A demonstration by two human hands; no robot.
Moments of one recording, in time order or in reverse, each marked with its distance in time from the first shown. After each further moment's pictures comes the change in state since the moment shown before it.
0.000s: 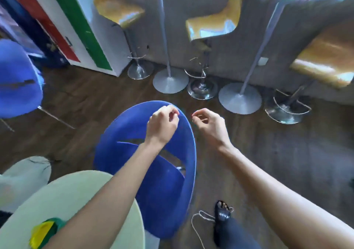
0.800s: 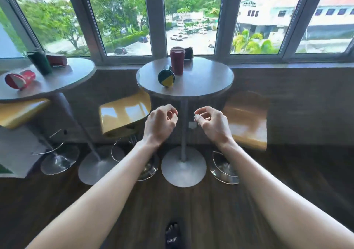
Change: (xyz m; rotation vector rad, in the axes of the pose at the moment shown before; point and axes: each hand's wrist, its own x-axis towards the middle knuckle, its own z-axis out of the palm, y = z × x) left_hand 0.419 0.371 0.238 -0.175 -0.096 0.433; right_hand 0.400 0.073 -0.387 -0.045 0.455 -0.006
